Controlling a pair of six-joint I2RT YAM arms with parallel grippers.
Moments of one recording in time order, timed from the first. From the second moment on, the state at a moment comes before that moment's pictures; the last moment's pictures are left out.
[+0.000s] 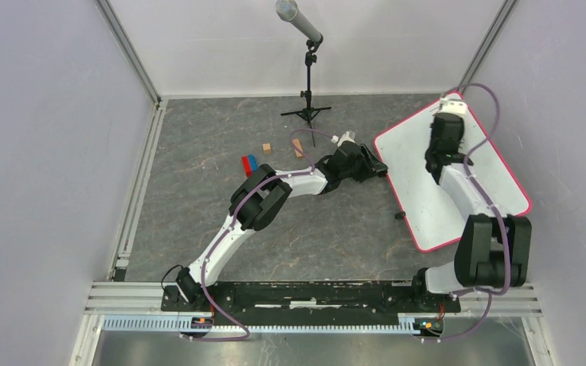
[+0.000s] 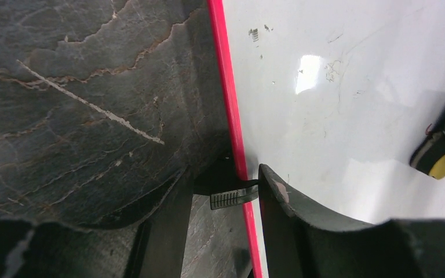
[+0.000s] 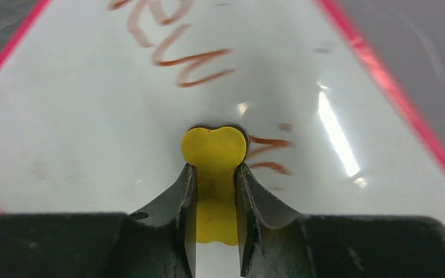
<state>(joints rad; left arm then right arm) -0.87 2.52 1.81 0.30 0.08 -1.19 -0.10 1.39 0.95 -0.06 0.49 -0.04</state>
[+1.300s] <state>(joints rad) -0.87 2.52 1.81 0.28 0.06 -1.19 -0.16 1.48 1.12 -0.16 0.43 0.00</state>
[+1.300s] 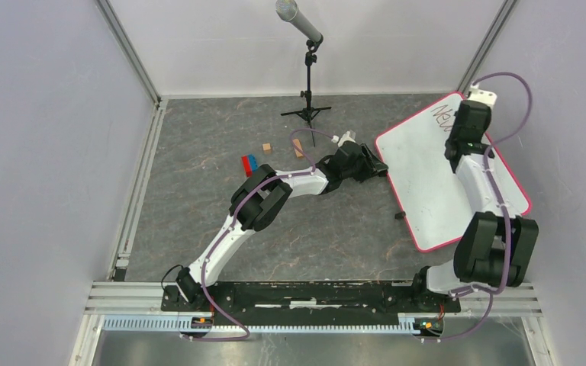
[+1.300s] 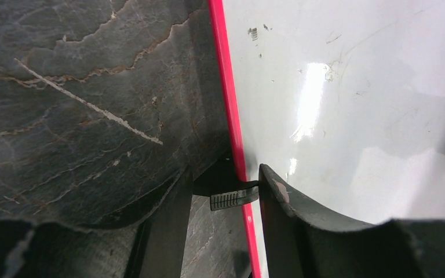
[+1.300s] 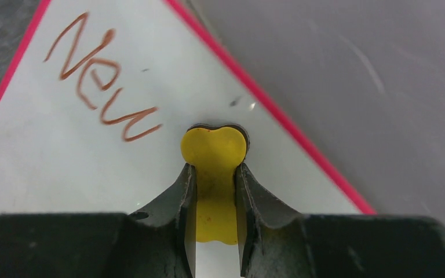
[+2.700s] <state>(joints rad) -0.87 2.52 1.82 0.27 0.06 -1.19 -0.01 1.67 1.23 -0.20 0.46 -0.07</state>
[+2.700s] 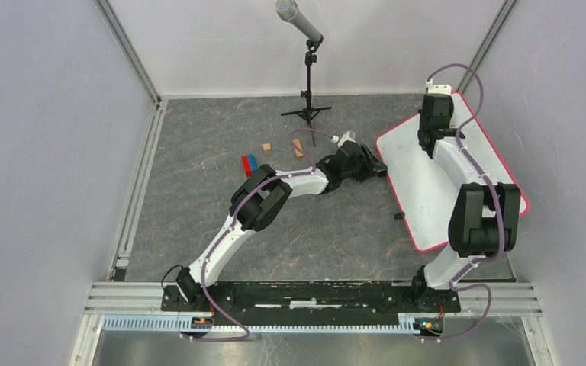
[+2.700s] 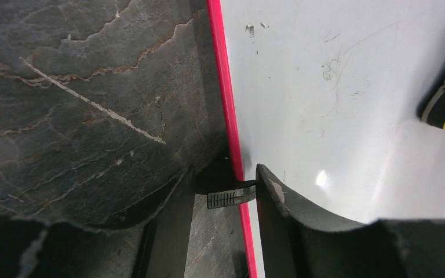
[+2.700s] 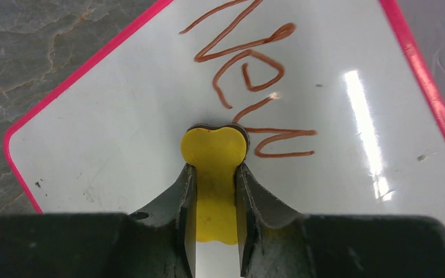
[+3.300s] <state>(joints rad) -0.87 2.52 1.82 0.27 0.06 -1.19 -0.06 1.68 1.31 -0.18 0.48 -0.07</state>
